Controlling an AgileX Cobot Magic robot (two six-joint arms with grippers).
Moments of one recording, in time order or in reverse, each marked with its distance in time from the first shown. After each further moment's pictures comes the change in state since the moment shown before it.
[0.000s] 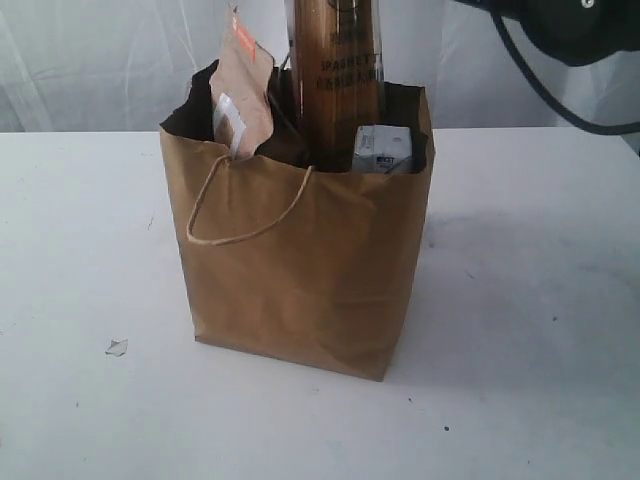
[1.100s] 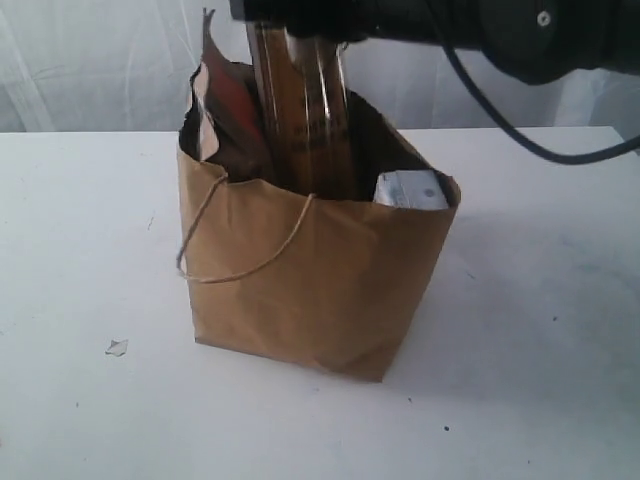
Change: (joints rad) left arm 0.000 0.000 0.000 0.000 0.000 0.000; right arm 0.080 0.023 -0.008 0.006 0.196 -0.006
